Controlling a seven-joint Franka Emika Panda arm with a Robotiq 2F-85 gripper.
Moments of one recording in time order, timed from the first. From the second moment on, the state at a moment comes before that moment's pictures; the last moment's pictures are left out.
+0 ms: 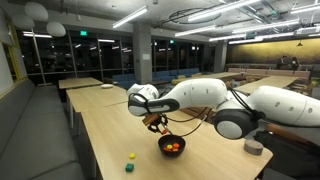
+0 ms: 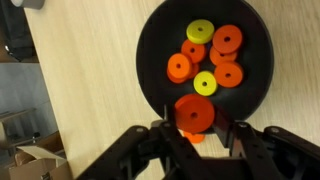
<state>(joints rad) 0.26 1.23 -0.24 -0.52 -0.22 1.35 0.62</state>
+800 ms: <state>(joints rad) 0.21 1.23 -0.18 -0.56 -0.15 1.22 0.36</state>
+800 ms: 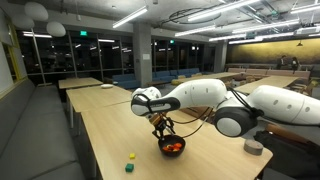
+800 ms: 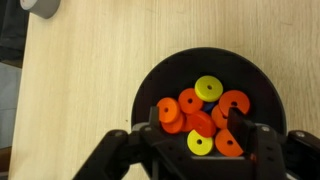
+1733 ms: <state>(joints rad) 0.15 1.12 -0.08 -0.54 0.03 1.21 0.32</state>
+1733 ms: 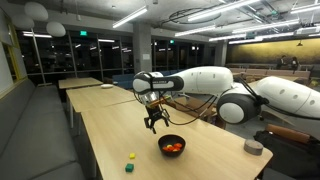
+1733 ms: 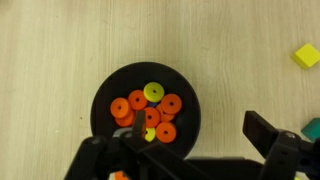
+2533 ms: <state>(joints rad) 0.10 0.94 -0.08 -0.53 0.05 1.29 0.32</state>
